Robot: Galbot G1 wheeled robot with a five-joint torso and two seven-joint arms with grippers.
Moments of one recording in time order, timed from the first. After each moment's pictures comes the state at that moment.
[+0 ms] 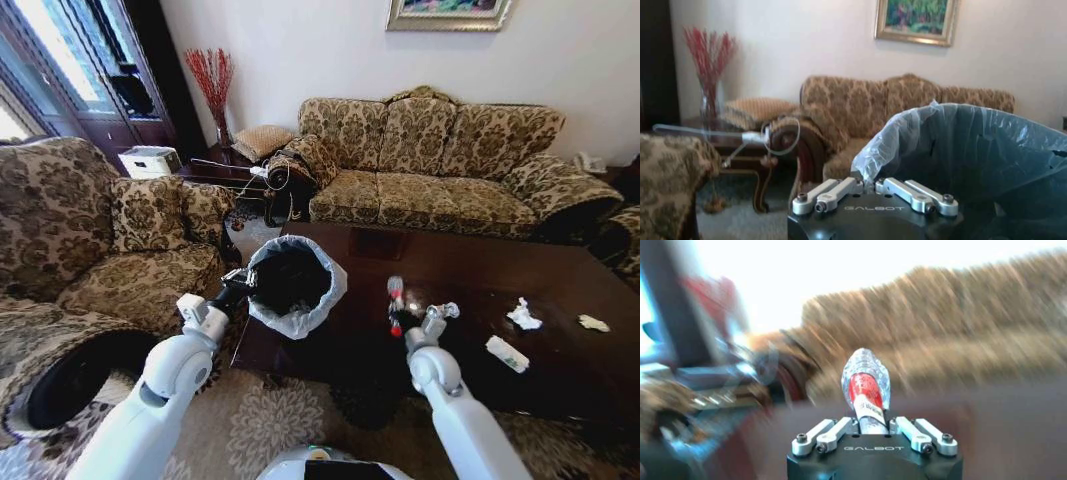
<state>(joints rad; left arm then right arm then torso) 1.33 -1.07 -0.52 -2.26 -0.56 0.37 -0.09 -1.11 1.12 0.34 1.96 0.62 -0.26 0.34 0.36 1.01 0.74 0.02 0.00</state>
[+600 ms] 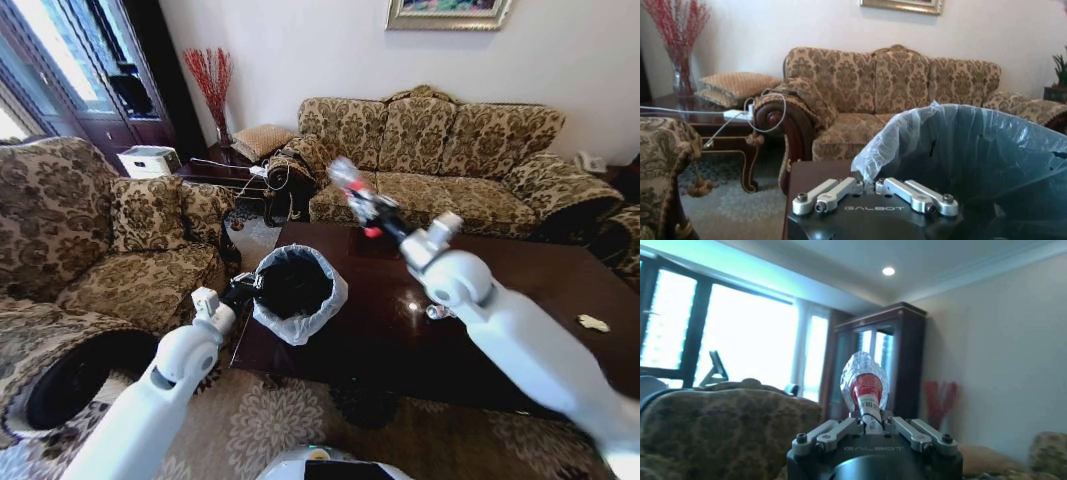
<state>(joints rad) 1.18 -0.95 -0.47 -2.17 -0.68 0.45 -0.08 -0.21 0.80 -0.30 2.10 0.98 -0.19 0.12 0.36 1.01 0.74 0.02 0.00</state>
